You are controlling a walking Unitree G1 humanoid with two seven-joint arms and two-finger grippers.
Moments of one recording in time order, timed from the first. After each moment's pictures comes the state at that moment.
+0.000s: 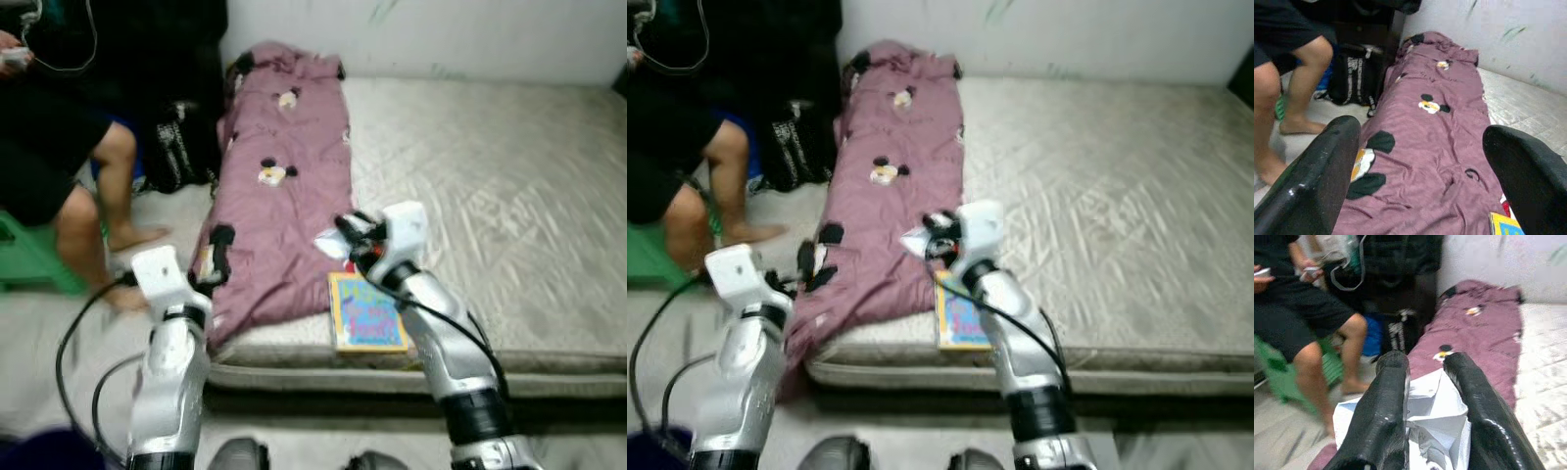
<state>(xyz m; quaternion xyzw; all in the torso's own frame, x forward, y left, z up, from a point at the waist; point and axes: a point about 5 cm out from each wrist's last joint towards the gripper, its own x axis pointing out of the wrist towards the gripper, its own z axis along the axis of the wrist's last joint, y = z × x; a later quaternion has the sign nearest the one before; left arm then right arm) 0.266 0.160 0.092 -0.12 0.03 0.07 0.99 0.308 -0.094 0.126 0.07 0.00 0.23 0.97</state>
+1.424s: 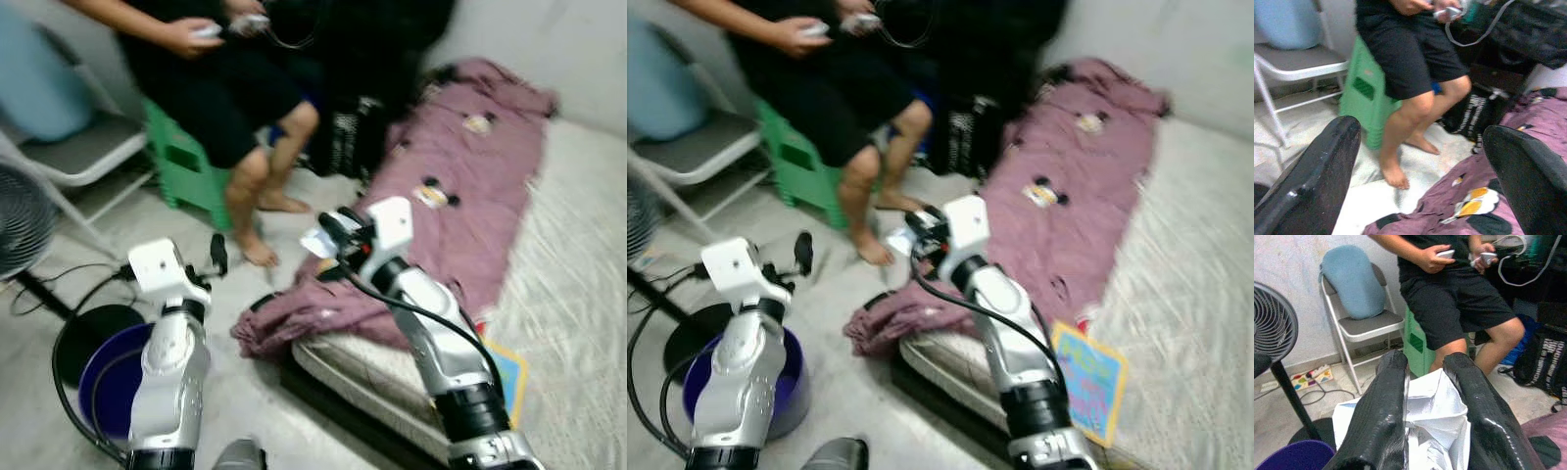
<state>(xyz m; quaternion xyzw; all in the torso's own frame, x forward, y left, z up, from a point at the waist) 0.270 0.159 0.104 -0.12 0.01 0.07 0.99 0.309 -0.079 0.135 0.04 -0.02 0.28 0.96</state>
